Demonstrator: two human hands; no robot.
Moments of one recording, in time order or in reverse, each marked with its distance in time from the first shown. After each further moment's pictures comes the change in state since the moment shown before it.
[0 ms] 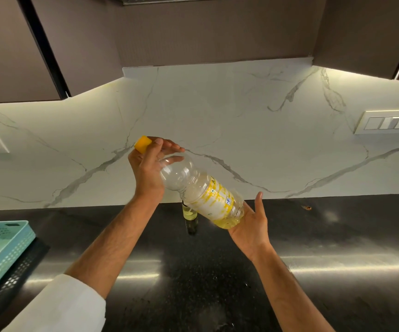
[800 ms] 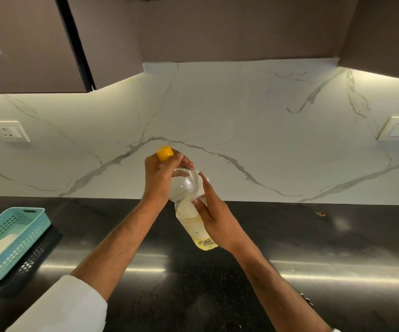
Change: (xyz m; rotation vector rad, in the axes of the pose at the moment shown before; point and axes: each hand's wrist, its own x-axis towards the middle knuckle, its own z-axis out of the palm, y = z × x) left_hand -0.009 -0.007 -0.034 0.357 -0.053 -0.059; right_hand -0.005 0.023 0.087 -1.136 -0.382 -0.413
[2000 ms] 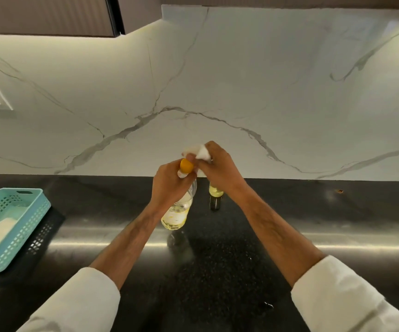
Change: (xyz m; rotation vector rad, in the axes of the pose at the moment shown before) left_hand 0.011 -0.125 -0.095 0.691 -0.159 -0.070; right_hand 0.122 0.010 0.065 -0.091 0.120 0.187
